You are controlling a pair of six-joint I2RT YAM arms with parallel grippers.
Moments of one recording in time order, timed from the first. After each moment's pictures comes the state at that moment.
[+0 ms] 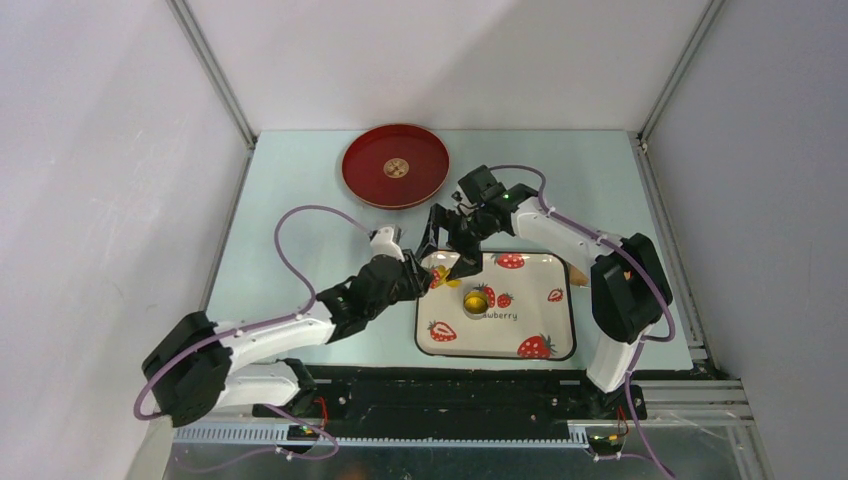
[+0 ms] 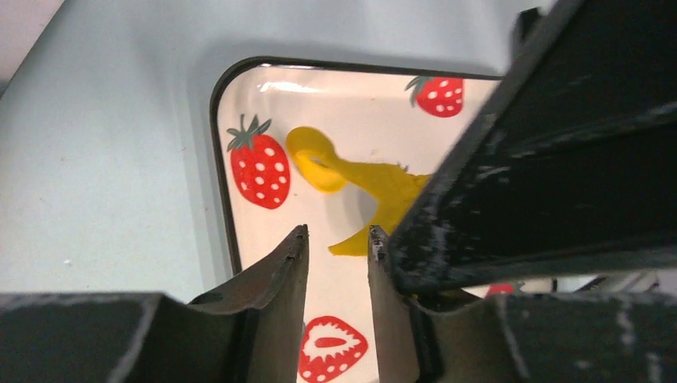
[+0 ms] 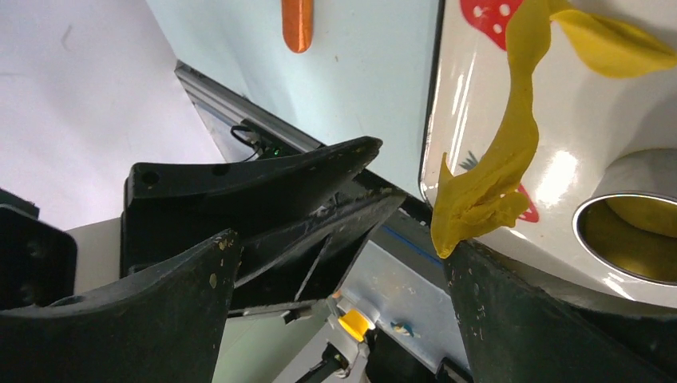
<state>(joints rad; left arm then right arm) -0.88 1.22 0.53 0.17 -0.29 -0.81 0.64 1.78 1.41 -0.70 -0.61 0.88</state>
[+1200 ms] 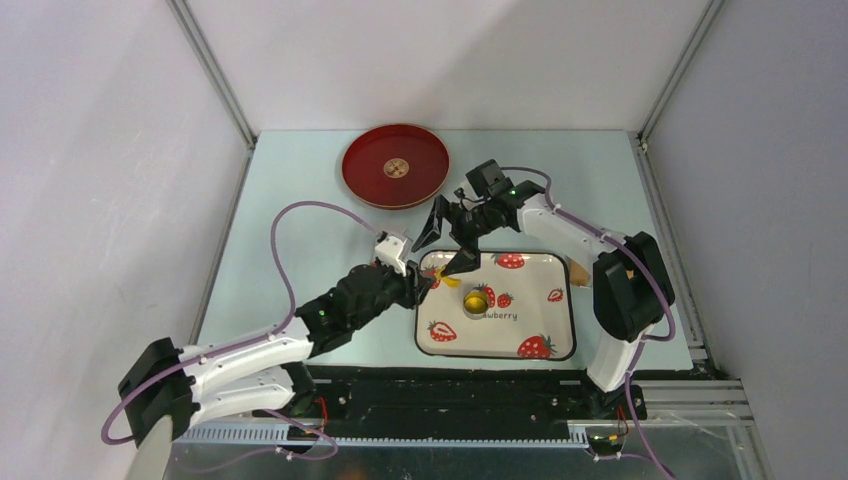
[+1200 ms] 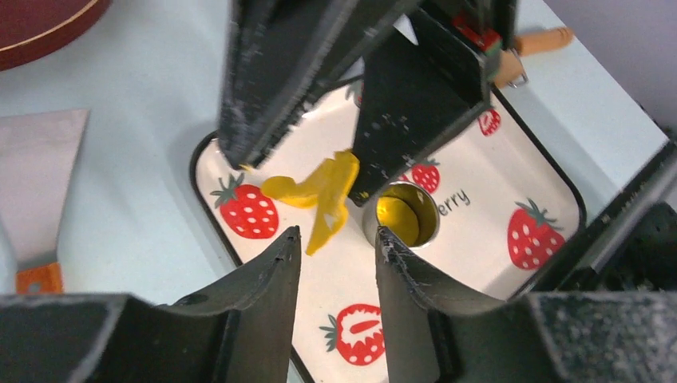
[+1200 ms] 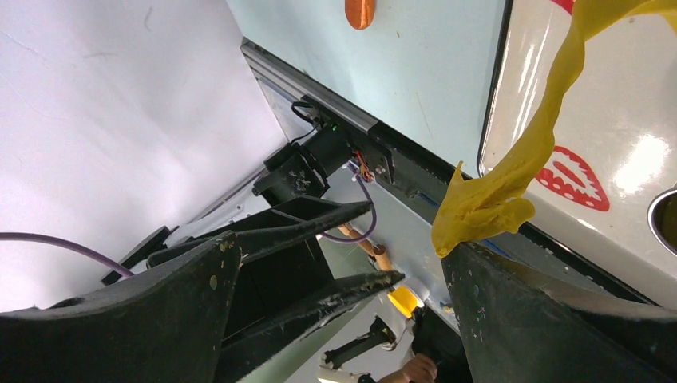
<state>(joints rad) -0.95 0.99 0.48 0.22 -0.23 -0.38 0.59 1.78 1.41 -0.64 -0.78 0.98</state>
